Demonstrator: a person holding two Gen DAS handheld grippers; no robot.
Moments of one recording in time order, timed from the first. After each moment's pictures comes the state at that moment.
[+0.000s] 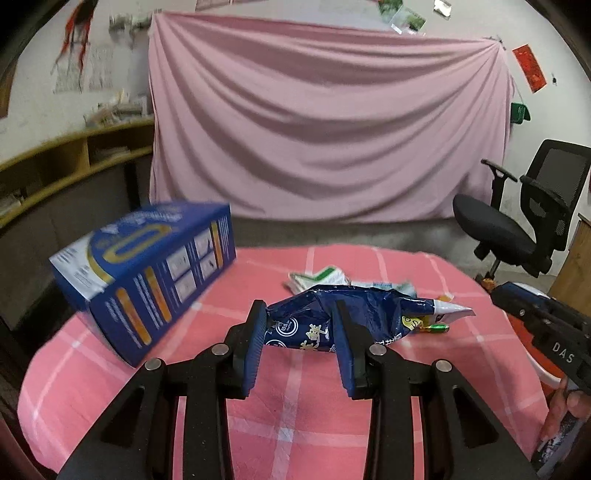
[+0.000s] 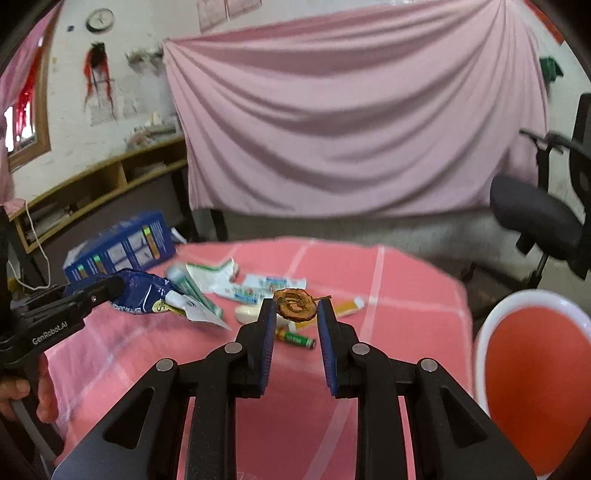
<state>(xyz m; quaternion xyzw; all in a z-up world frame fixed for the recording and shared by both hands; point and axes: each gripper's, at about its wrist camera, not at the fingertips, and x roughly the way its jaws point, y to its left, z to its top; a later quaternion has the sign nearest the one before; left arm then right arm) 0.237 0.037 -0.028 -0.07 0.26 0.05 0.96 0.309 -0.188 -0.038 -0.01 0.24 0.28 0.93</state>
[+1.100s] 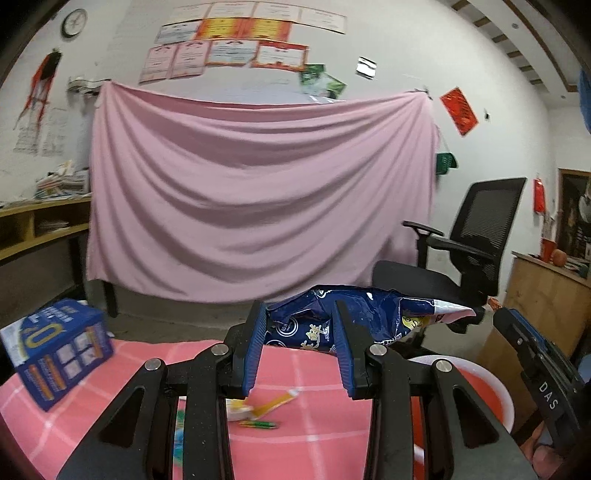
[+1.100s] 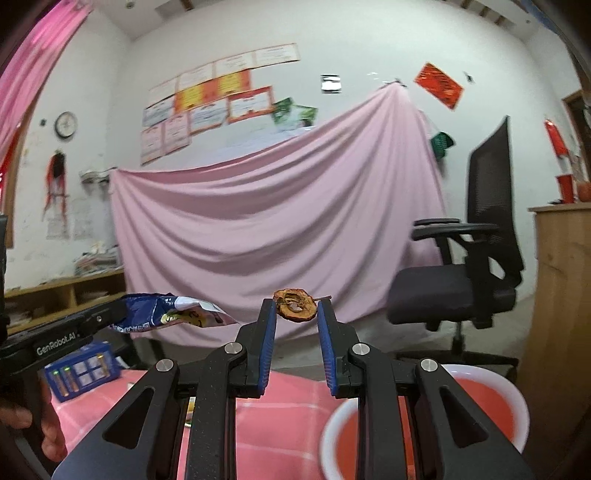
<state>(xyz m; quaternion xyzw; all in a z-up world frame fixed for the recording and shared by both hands) 0.247 -0.120 0.066 -0.06 0.12 -0.05 0.99 0.261 -0.338 0.013 0.09 0.03 0.12 0.99</state>
